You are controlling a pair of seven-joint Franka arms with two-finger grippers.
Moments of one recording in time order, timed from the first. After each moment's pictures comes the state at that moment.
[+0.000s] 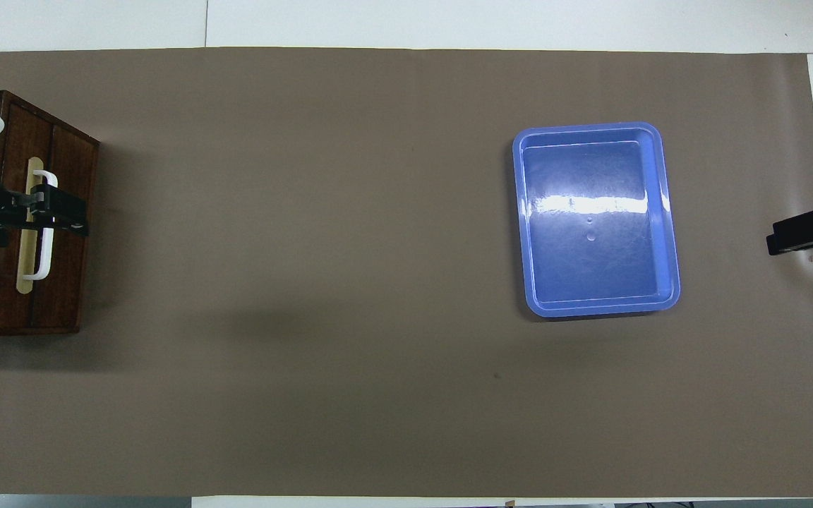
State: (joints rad) left arm -0.01 0.01 -0.08 -1.64 0.03 1.55 -0.14; right arm -0.04 -0.06 -0.01 -1.61 -0.03 1.48 -0.07
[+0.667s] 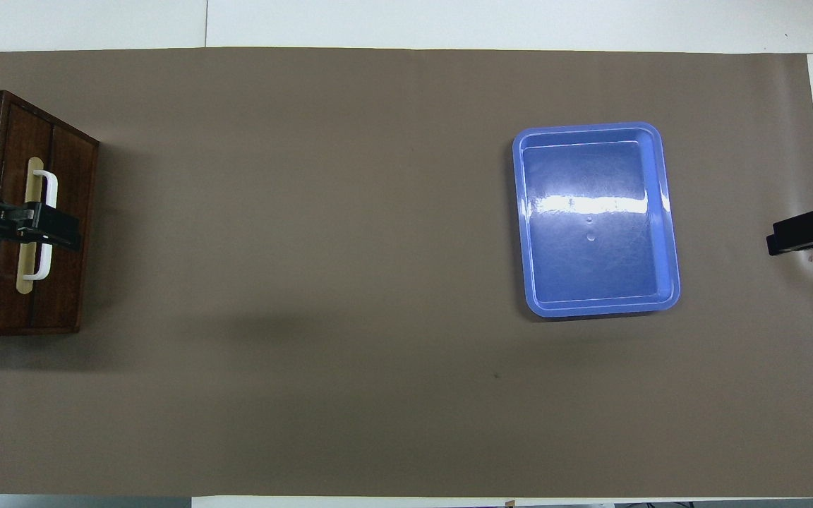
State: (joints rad) left arm -0.01 -0.01 -0.07 -1.64 0.03 1.52 0.01; right arm -0.04 -0.06 -0.01 -1.61 -0.03 1.48 -0.07
